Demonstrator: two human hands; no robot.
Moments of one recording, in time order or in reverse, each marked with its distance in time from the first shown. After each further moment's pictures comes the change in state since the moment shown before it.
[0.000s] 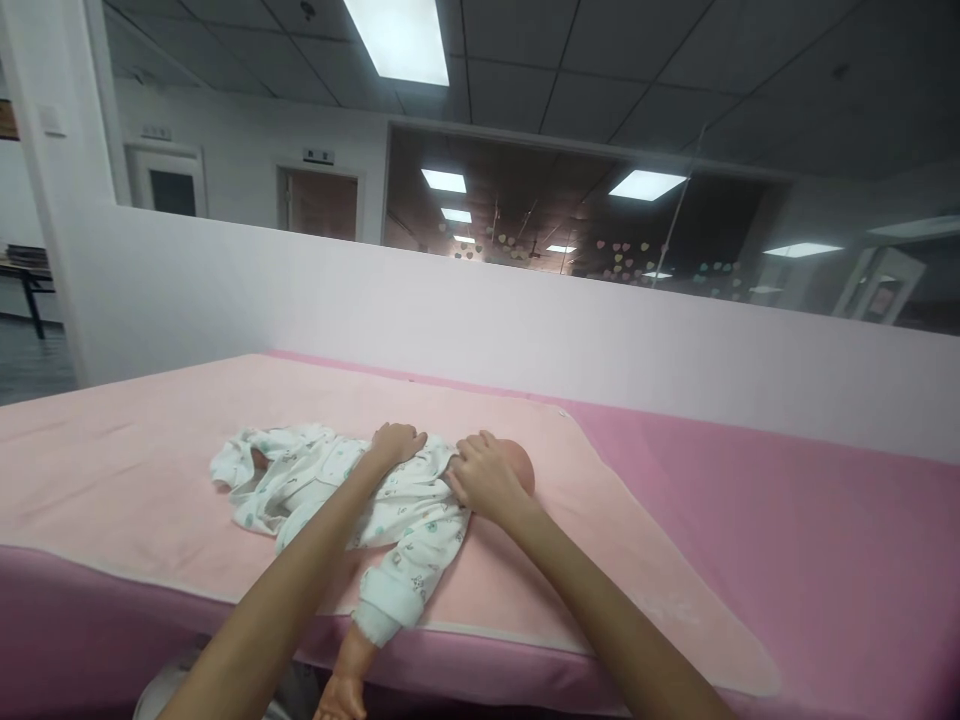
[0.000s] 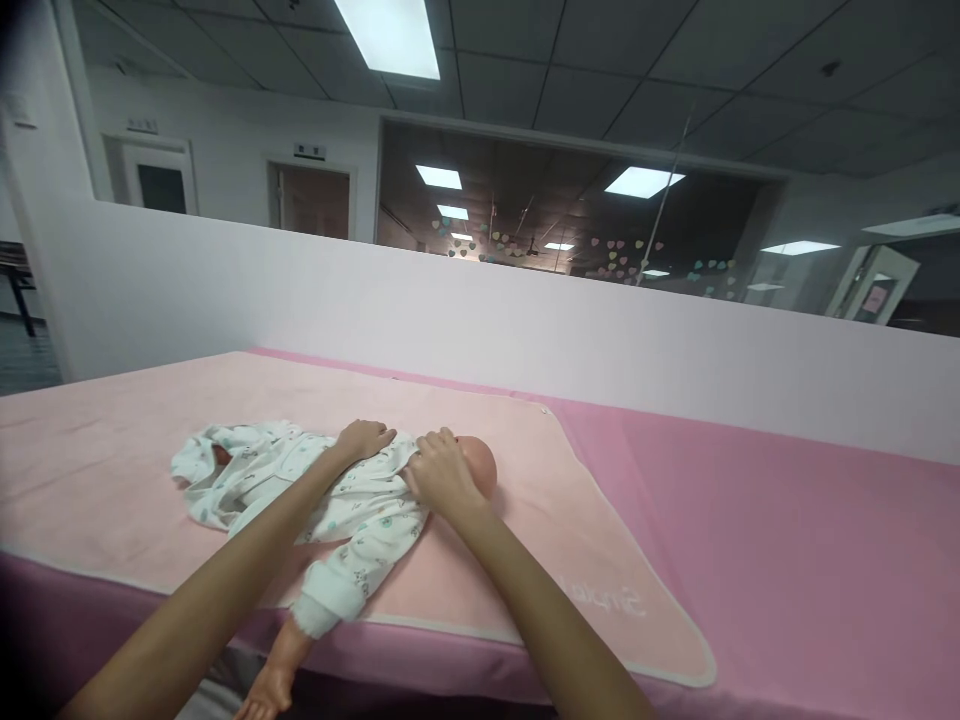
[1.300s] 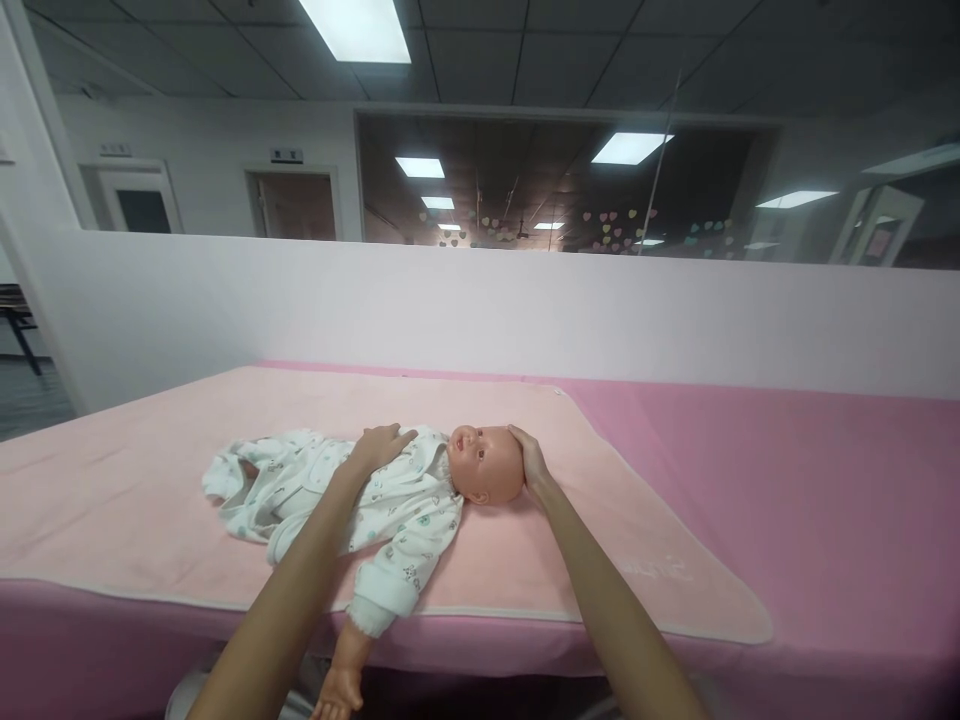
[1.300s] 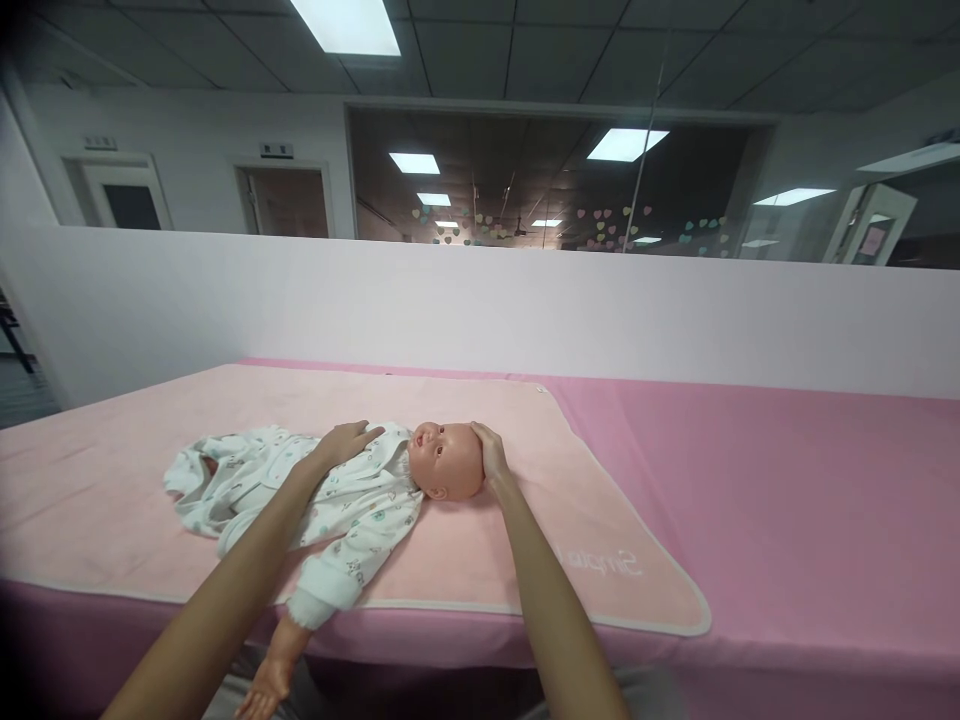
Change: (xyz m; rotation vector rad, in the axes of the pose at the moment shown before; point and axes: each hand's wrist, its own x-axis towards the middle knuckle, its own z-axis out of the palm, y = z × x) left_hand -0.021 -0.005 -0.015 0.150 -0.099 0.051; right_hand -0.041 0.054 0.050 1.819 0.460 0.951
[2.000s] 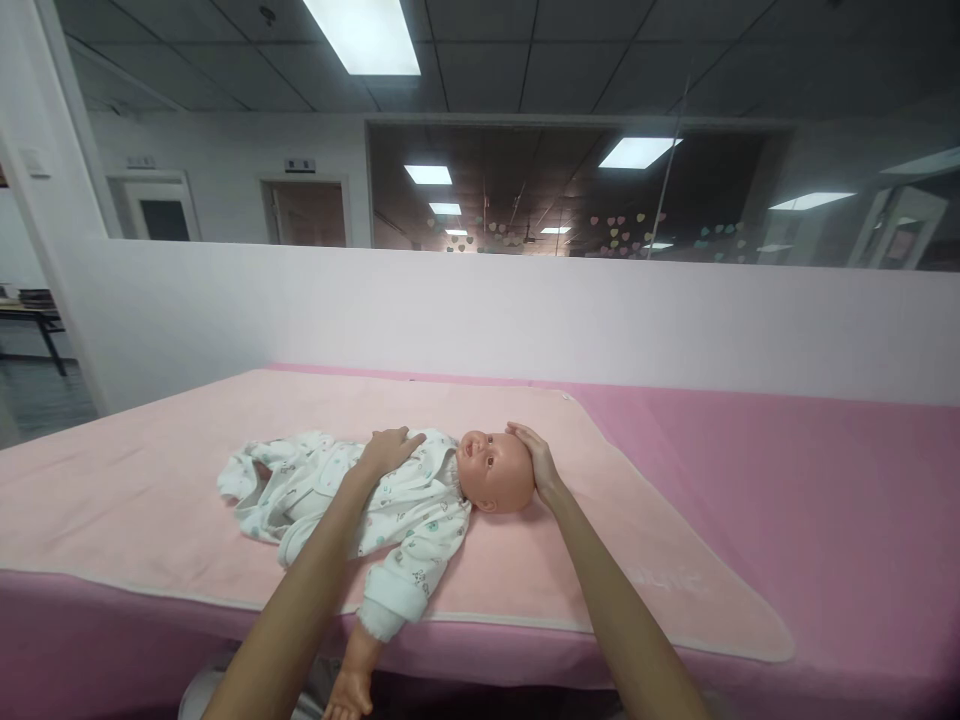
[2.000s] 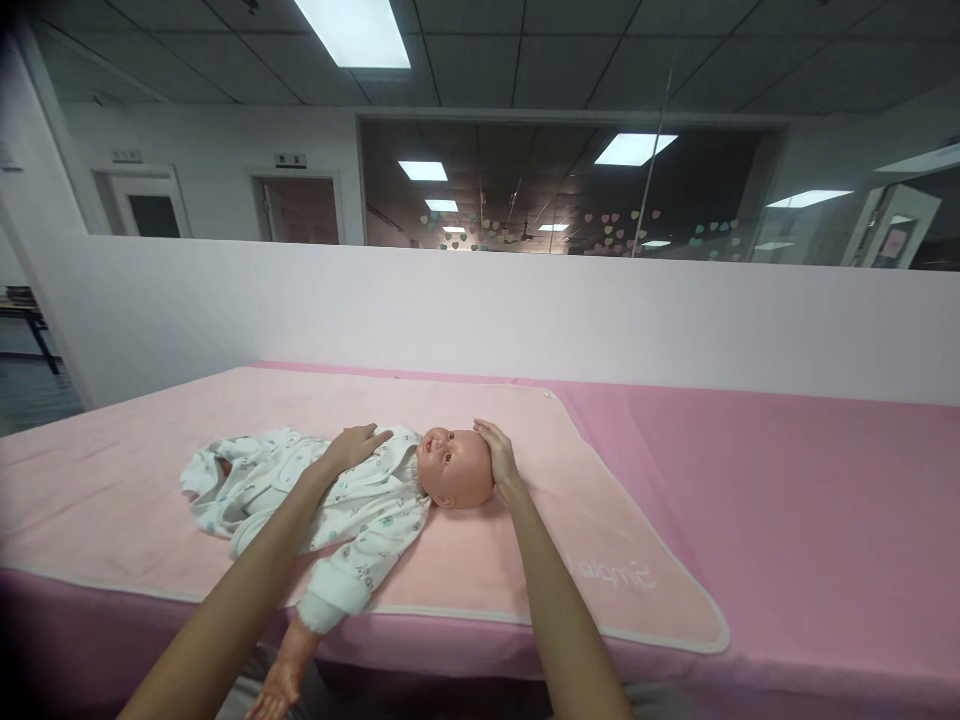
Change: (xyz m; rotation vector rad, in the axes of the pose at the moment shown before) left_hand -0.003 0.001 0.000 -0.016 0.020 0.005; right_hand 0.015 0.006 -0.011 -0.053 0.062 -0.128
